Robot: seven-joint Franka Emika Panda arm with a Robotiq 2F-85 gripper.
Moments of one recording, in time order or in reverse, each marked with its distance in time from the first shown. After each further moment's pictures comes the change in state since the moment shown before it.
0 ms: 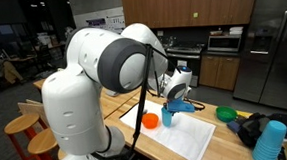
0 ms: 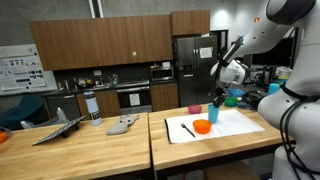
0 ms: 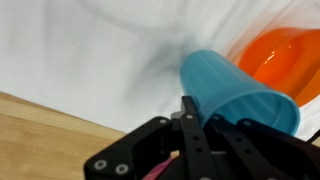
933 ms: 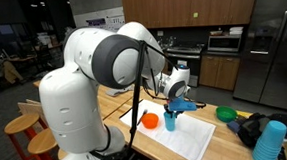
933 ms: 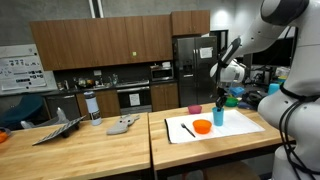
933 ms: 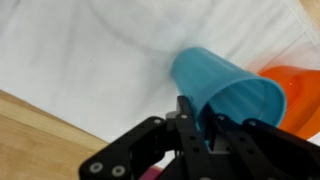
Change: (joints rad) arm 0.000 -0.060 -0.006 0.016 -0.110 -0.085 0.000
